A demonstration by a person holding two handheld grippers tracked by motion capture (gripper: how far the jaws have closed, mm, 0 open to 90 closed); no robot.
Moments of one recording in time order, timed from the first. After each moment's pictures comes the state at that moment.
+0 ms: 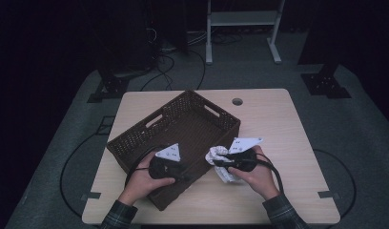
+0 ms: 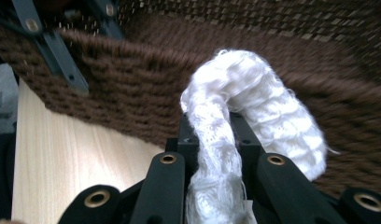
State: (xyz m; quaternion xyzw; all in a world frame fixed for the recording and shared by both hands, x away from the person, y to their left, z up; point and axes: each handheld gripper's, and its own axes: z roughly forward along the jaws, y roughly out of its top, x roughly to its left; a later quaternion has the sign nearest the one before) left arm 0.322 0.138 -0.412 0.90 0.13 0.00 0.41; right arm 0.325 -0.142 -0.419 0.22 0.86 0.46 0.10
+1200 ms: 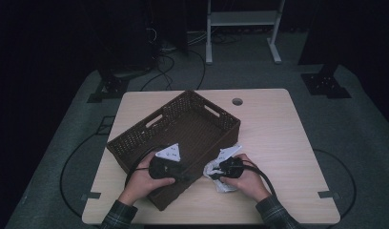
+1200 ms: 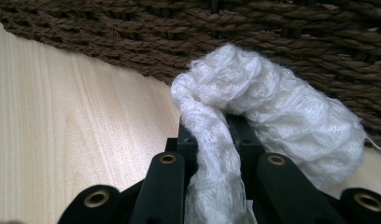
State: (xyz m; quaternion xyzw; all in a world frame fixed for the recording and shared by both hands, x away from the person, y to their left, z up) left arm 0.322 0.138 -0.412 0.90 0.13 0.00 0.41; right arm 0.336 -0.117 -0.475 0.22 0.91 0.36 0.04
